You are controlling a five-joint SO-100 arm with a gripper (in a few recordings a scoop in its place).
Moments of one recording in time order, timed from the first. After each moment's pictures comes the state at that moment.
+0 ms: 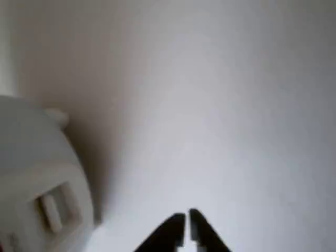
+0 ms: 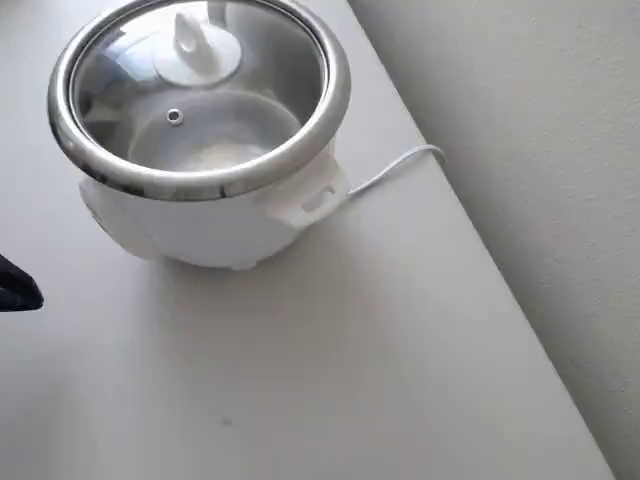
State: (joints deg) arm -0.4 188.4 168.2 74.7 -8.8
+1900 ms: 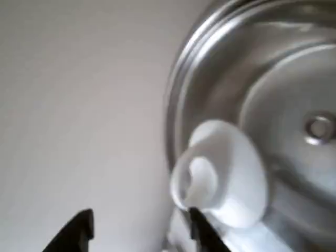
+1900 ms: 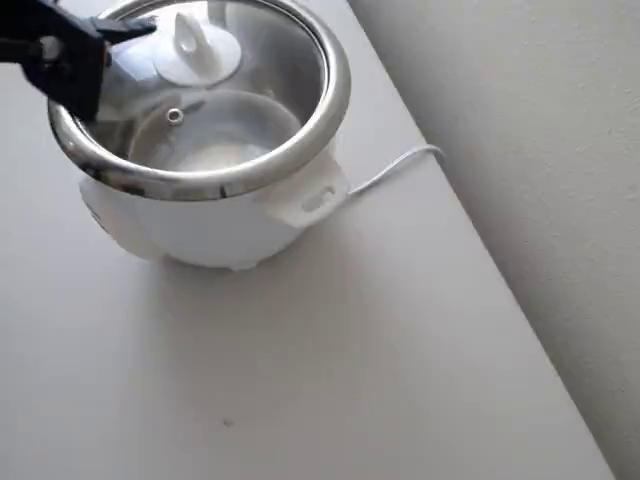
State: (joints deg) arm -17.8 106.3 70.4 57.0 0.1
